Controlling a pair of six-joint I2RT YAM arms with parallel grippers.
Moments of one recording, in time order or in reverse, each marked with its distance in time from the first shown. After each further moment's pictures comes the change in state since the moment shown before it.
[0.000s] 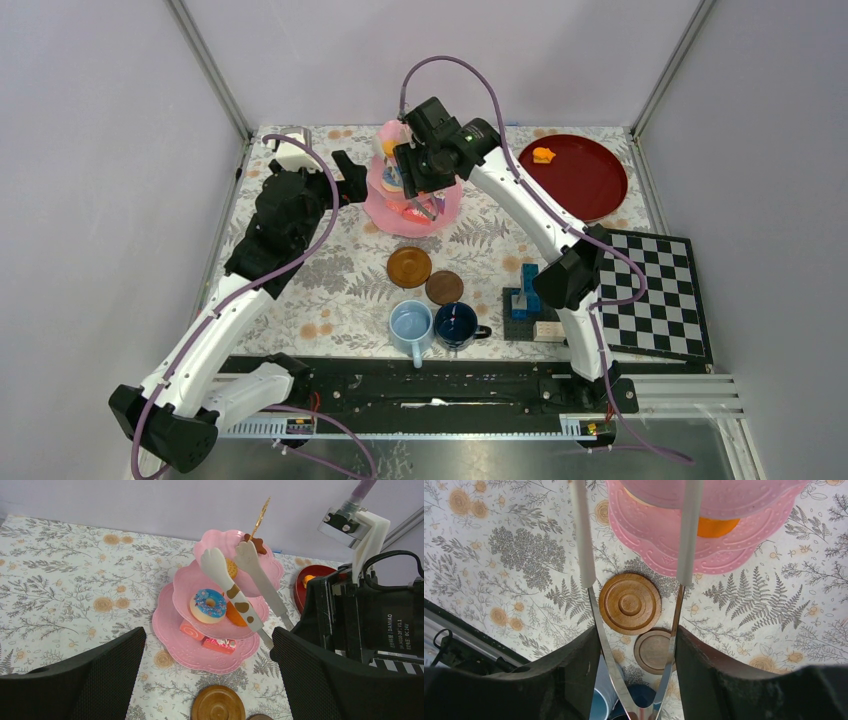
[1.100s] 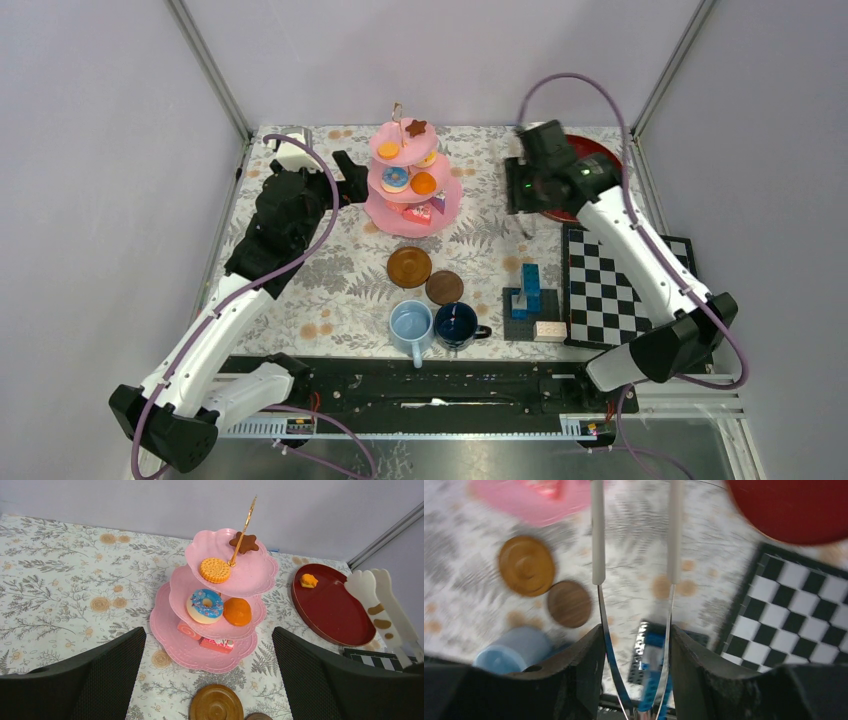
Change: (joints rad) left arm 0.000 0.000 0.000 0.000 0.012 -0.004; right arm -0.170 -0.644 -0.719 0.094 0.121 -0.025
